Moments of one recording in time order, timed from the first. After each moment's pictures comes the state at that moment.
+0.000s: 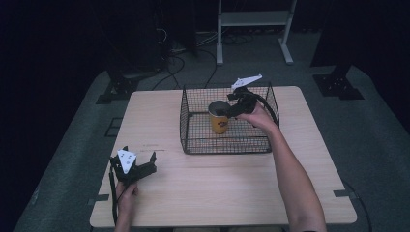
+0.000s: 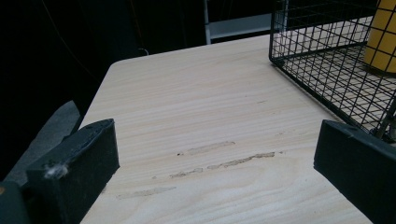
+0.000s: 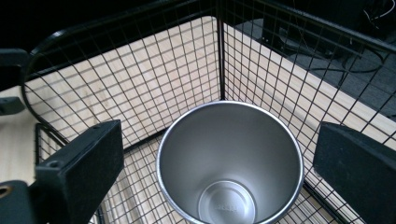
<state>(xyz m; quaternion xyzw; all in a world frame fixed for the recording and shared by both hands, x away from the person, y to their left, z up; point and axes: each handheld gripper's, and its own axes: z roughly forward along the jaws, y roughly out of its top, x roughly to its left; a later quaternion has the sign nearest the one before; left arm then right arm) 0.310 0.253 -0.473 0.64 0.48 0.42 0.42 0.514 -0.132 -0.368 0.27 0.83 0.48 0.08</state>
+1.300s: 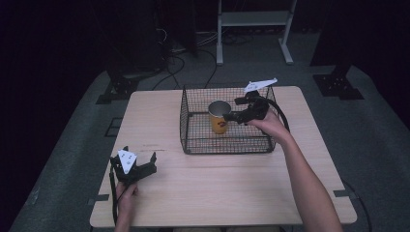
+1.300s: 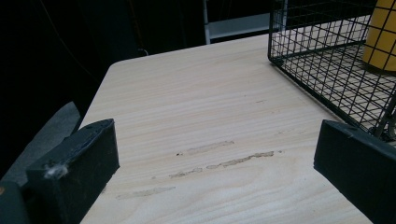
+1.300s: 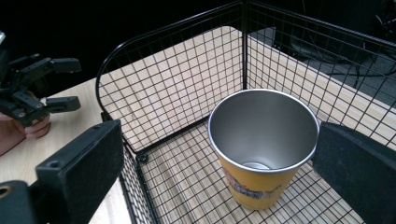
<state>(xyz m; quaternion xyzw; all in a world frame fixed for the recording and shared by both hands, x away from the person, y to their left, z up) 0.310 0.253 -0.473 0.64 0.48 0.42 0.42 0.473 -0.158 -0.352 0.26 0.82 0.51 0.07</state>
